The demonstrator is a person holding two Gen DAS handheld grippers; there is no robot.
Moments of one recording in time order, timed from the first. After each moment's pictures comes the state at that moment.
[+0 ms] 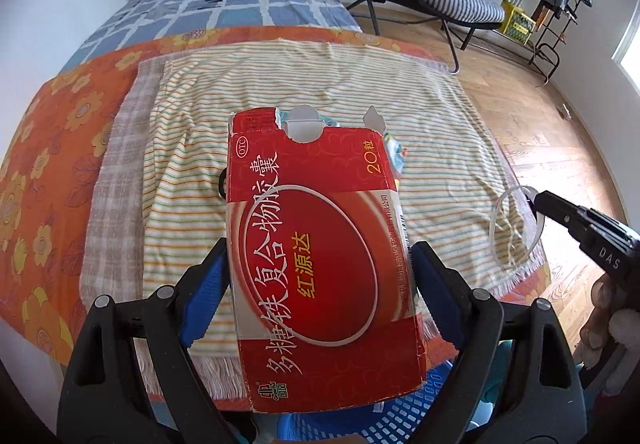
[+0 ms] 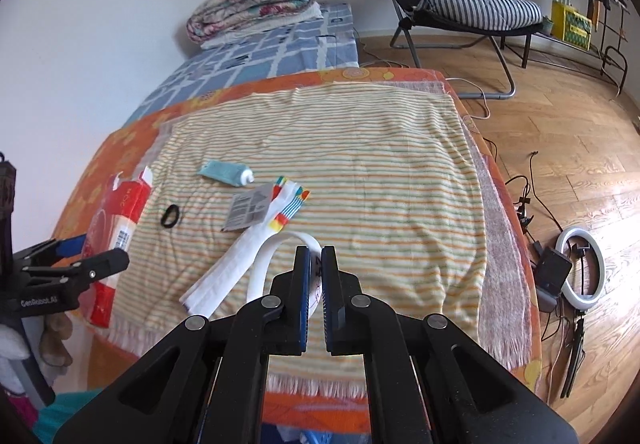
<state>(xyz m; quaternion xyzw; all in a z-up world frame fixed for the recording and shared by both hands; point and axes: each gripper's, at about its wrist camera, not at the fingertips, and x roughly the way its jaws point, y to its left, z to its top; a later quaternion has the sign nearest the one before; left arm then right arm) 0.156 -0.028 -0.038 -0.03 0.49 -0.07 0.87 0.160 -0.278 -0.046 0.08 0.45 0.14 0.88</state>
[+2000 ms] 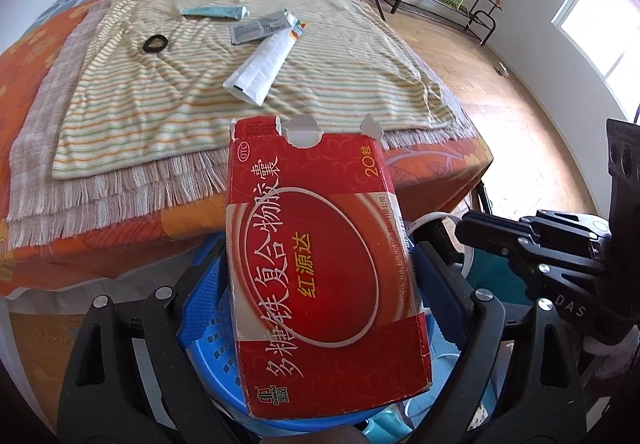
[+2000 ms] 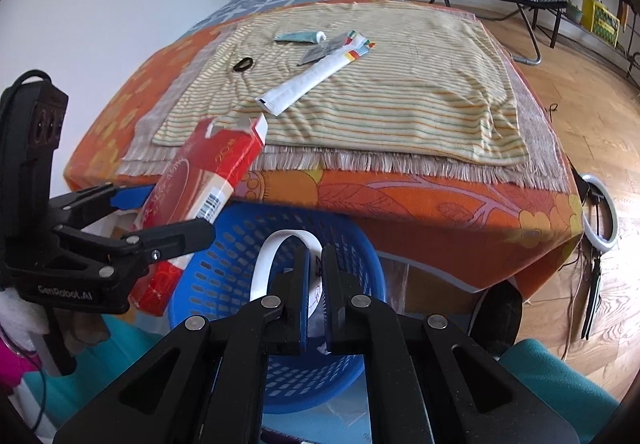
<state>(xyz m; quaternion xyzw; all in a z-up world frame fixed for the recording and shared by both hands) -0.002 -0.062 -0.113 -0.04 0.51 -0.19 0.84 -0.019 -0.242 -0.105 0.05 0.49 0.19 0.85</state>
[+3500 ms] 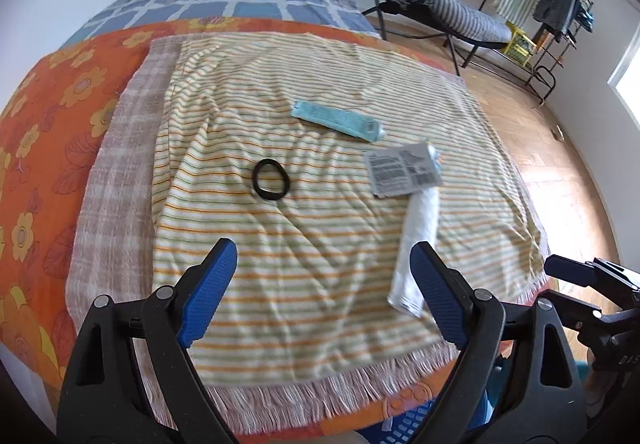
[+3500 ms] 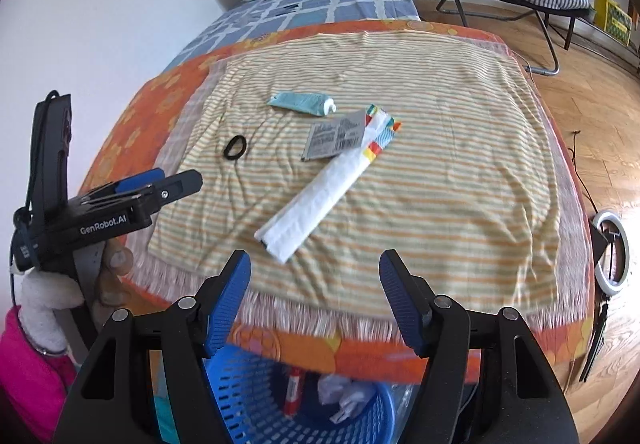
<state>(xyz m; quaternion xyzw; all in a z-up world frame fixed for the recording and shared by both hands) 0.179 0.034 -0.085 -0.08 0.48 -0.08 0.87 0.140 -0.206 -0.066 0.07 0.50 0.19 0.84</state>
